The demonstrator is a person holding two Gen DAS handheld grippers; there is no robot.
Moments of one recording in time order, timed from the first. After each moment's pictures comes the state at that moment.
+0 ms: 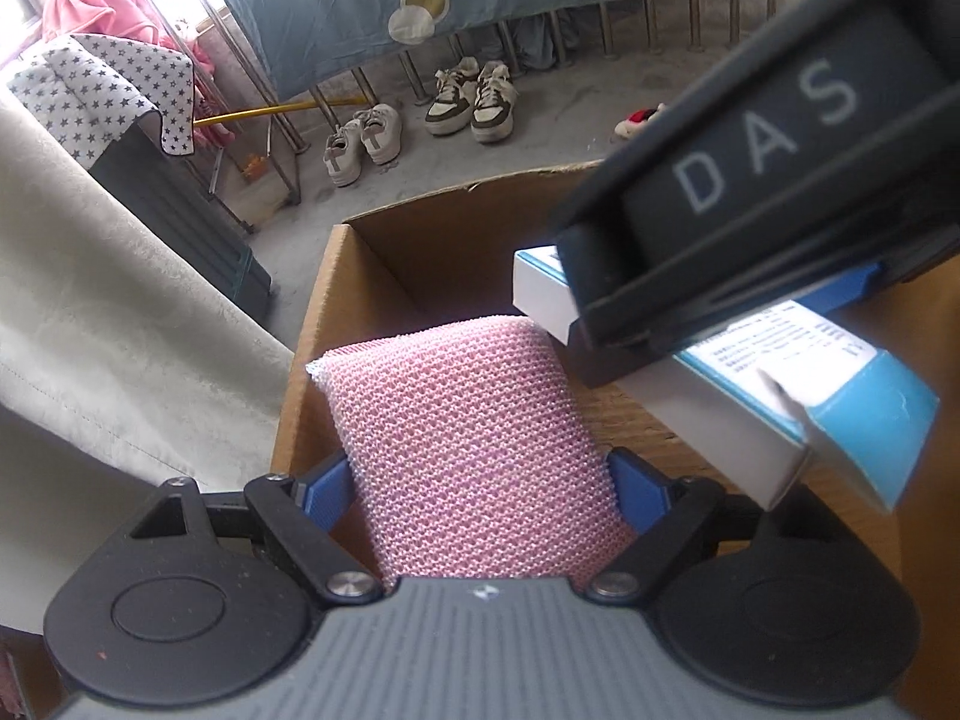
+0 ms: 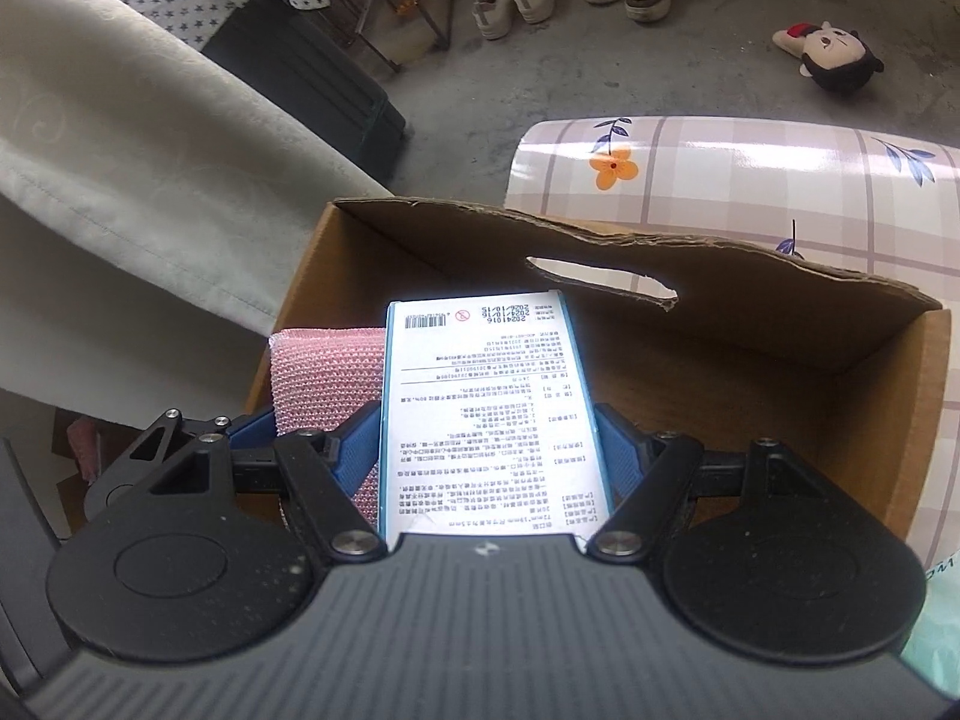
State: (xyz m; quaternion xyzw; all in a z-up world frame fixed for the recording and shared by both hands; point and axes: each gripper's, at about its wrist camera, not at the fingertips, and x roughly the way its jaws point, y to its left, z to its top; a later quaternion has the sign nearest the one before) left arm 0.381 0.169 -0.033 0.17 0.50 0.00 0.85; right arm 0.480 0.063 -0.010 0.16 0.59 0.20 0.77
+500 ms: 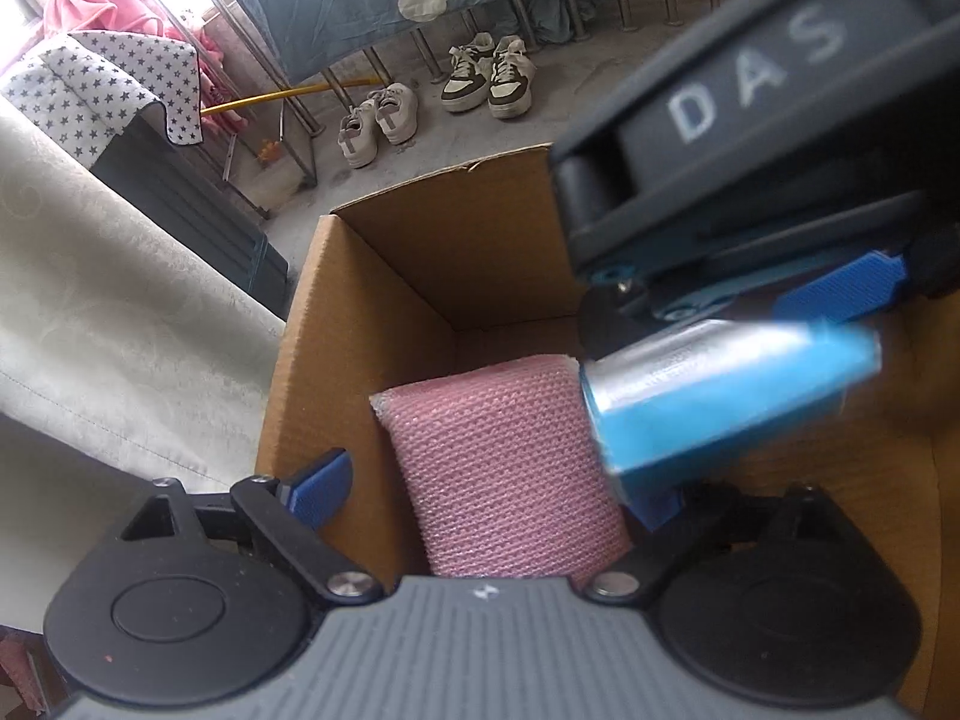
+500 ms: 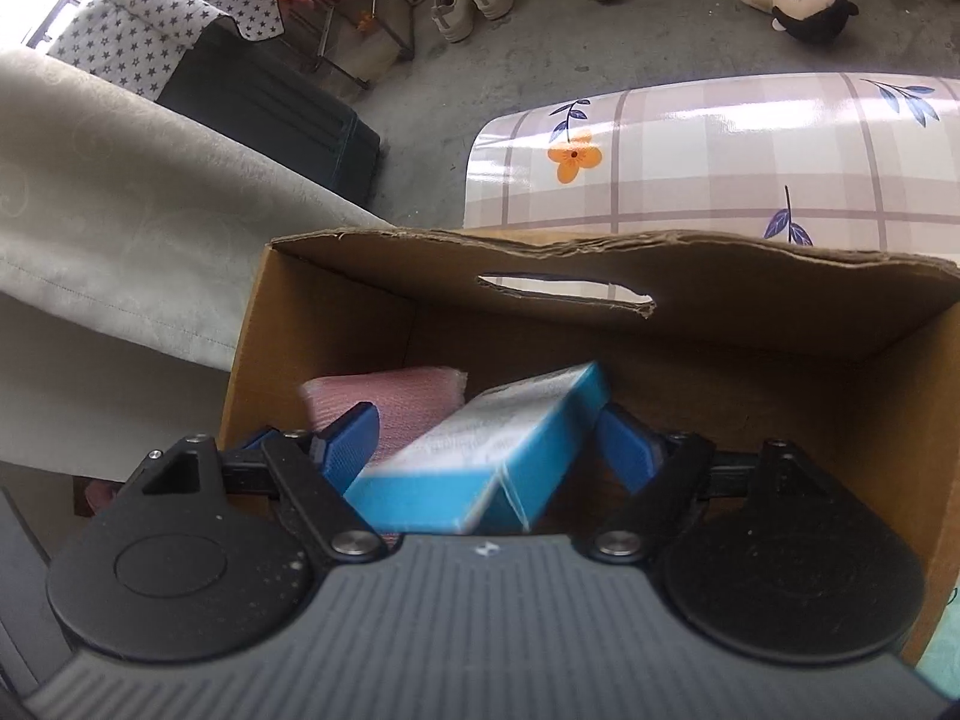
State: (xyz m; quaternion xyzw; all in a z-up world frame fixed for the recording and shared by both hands) left arm 0.395 0.159 -0.046 0.19 0.52 0.02 0.83; right arm 0.501 0.048 -0.049 0.22 0.59 0.17 0.75
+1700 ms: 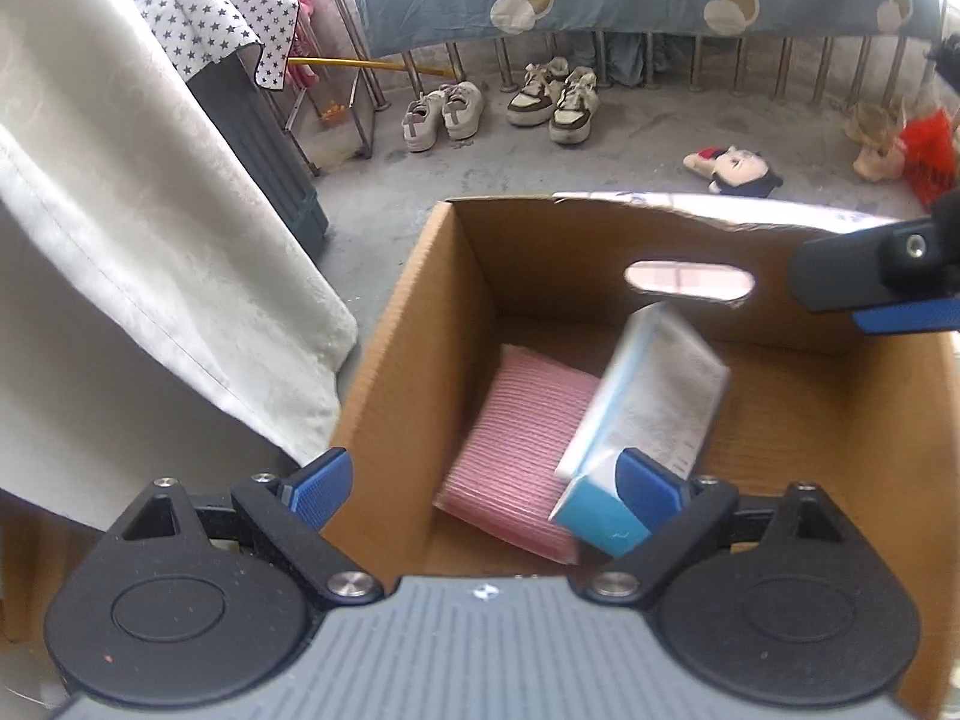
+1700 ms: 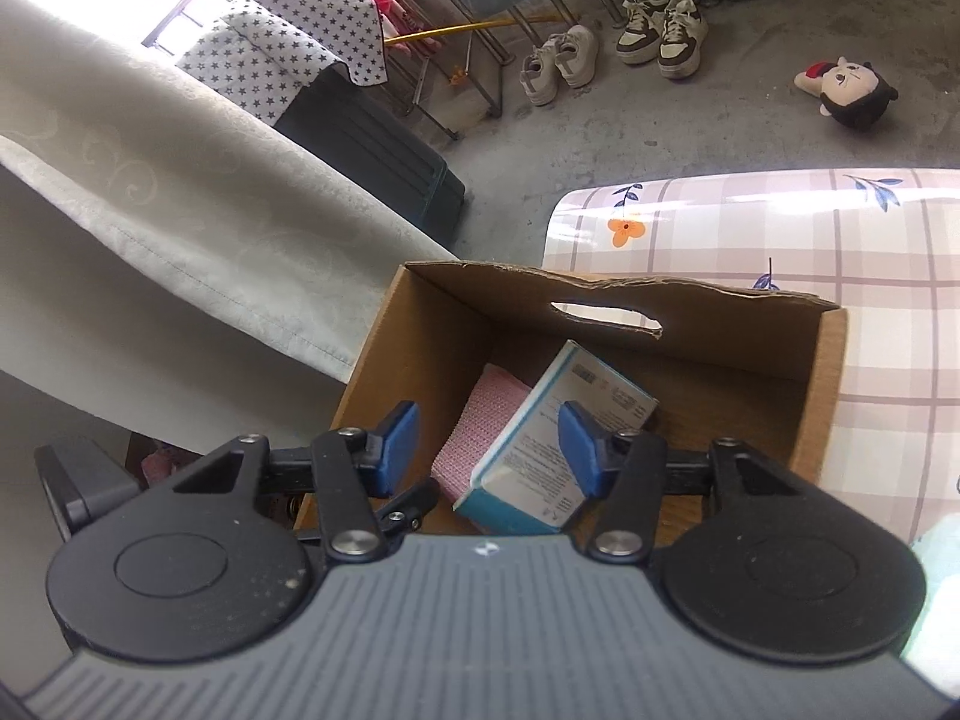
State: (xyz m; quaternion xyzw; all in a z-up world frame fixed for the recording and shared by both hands) left arm 0.360 0.189 0.019 0.07 0.51 0.07 0.85; right arm 0.444 -0.003 0.045 0.23 0.52 0.24 0.79
